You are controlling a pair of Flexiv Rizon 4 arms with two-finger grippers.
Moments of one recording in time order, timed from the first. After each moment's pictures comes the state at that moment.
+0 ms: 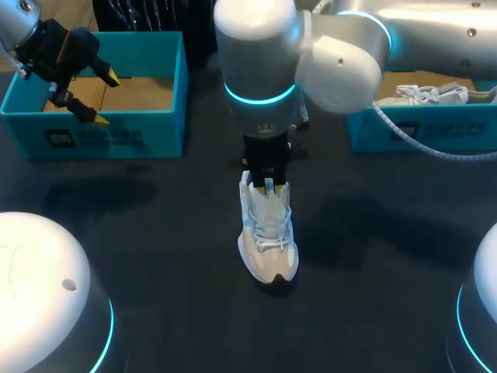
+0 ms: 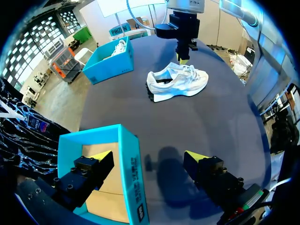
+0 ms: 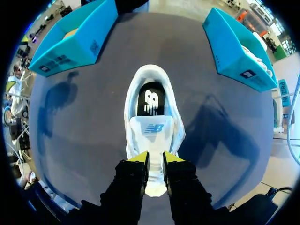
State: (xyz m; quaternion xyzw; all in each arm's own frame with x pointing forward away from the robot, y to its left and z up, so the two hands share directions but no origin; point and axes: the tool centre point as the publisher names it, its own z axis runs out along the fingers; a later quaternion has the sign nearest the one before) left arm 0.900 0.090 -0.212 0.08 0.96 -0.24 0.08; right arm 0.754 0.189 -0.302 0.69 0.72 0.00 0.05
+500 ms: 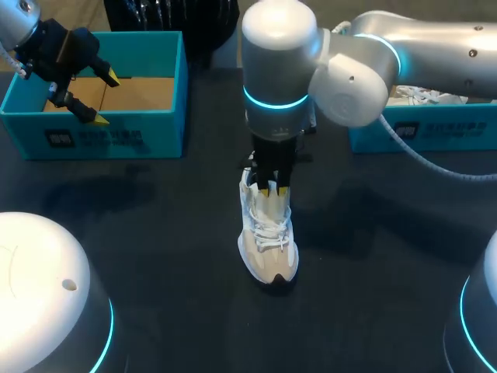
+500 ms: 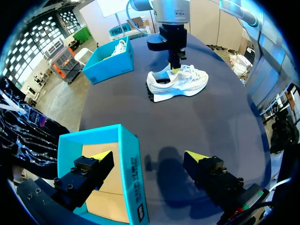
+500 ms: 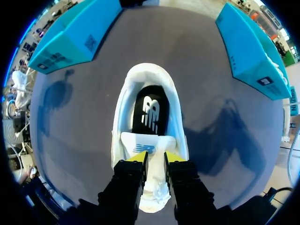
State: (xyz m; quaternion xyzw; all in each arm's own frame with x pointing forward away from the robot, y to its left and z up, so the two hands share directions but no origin) left arm 0.900 0.090 -0.212 0.08 0.96 -0.24 0.08; right arm 0.781 0.182 -0.342 0.67 0.74 0.01 0.01
